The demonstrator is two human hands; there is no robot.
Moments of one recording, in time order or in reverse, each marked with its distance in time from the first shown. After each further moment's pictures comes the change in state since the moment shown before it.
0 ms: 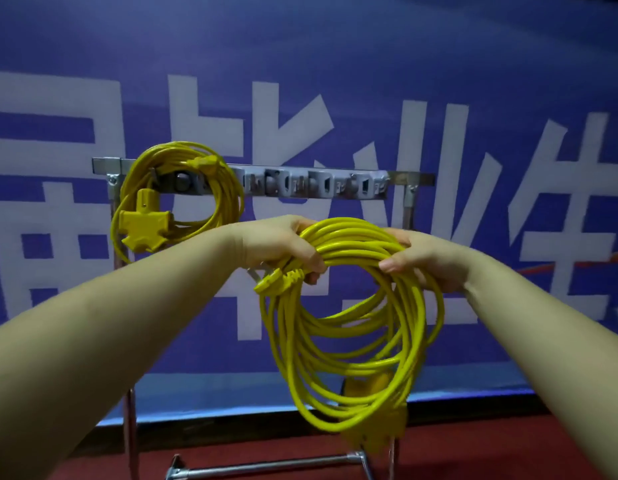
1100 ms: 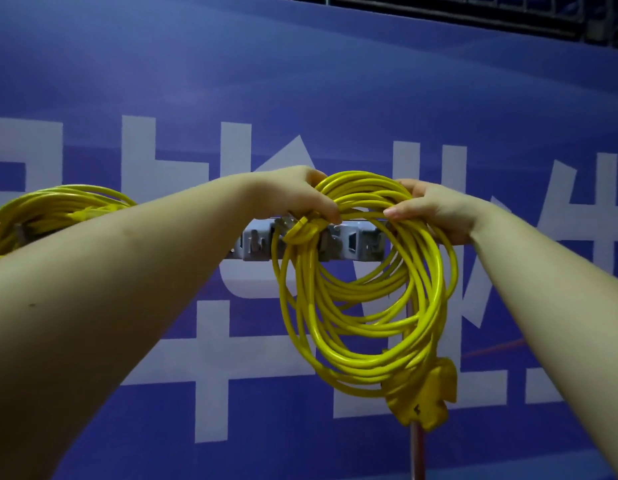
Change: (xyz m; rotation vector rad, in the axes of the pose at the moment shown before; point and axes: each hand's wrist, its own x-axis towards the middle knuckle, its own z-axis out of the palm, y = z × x) left_hand 0.170 0.049 -0.097 0.514 0.390 0.030; right_hand 0.108 -0.045 -0.186 -0.178 0.287 -0.186
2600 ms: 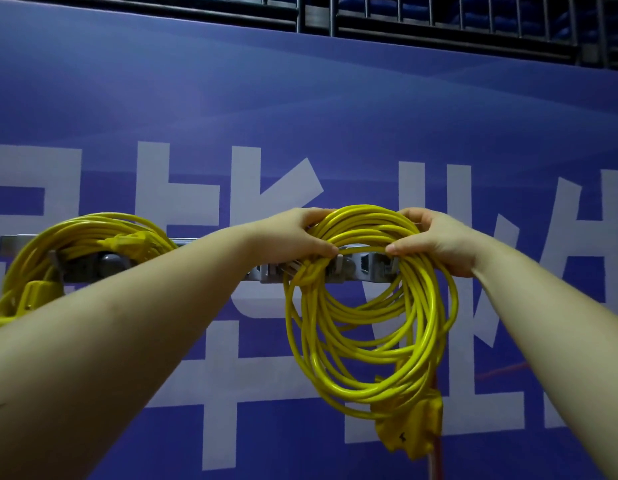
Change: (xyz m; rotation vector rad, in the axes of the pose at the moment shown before) left_hand -0.019 -0.026 0.005 -0.034 -0.005 0.040; right_hand -0.002 0.008 0.017 -0.102 0.172 -0.020
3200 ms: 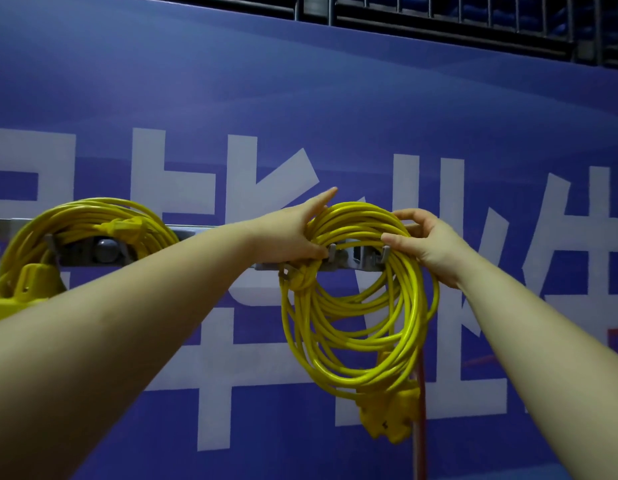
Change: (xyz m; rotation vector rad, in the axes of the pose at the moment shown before) left_hand -0.012 0.002 0.010 0.194 0.016 0.038; right_hand -0.017 0.023 0.015 0.019 0.211 -0.095
